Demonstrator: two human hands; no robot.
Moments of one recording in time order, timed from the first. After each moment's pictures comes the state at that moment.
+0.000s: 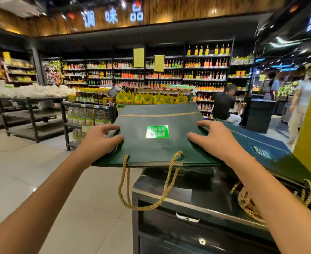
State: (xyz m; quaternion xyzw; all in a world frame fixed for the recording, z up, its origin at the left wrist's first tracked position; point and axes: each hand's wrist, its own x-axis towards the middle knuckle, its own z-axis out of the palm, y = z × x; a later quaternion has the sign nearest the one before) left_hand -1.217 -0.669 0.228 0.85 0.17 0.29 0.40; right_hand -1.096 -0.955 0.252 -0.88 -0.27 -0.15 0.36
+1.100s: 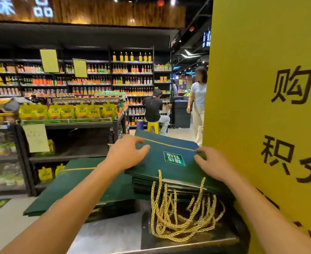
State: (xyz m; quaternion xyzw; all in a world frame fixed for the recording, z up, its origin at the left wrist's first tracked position) left_hand -0.988 -0.891 0.242 0.96 -0.09 0.17 0.22; right_hand -0.972 -1.171 0.198 -0.95 -0.04 -0.16 0.25
